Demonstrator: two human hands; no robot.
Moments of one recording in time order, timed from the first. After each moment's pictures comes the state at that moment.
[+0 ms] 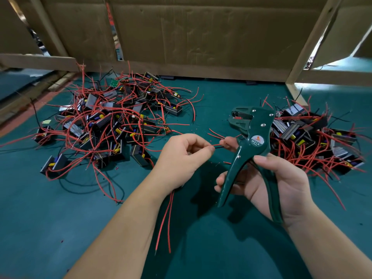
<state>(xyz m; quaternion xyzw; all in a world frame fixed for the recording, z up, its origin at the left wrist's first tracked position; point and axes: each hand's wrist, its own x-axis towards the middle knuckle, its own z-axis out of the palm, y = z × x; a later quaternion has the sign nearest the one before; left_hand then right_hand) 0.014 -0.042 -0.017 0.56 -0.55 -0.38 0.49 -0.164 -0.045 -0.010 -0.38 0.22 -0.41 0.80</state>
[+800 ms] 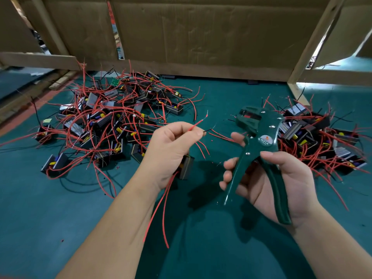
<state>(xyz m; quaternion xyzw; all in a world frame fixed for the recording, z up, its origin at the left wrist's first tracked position) 0.023 -0.038 -0.003 0.47 -0.45 -0.45 0.60 -0.167 -0.045 -0.005 -0.32 0.21 -0.38 0.84</state>
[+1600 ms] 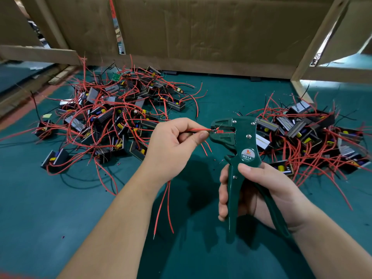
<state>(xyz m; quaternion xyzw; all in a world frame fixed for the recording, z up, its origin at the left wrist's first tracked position) 0.032 -0.044 -0.013 0.50 -0.59 -0.28 0.57 -0.162 -0.037 -0.012 -0.43 0.25 -0.25 0.83</state>
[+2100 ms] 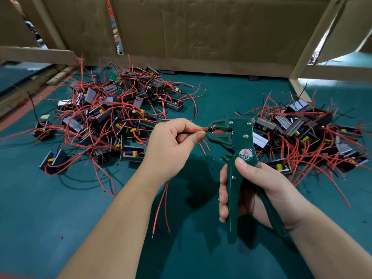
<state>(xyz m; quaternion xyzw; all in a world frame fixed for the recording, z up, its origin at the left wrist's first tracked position) 0.032 -0.043 -0.014 0.53 -0.58 -0.27 0.55 -0.162 -0.035 -0.012 -0.44 0.28 -0.25 0.82</state>
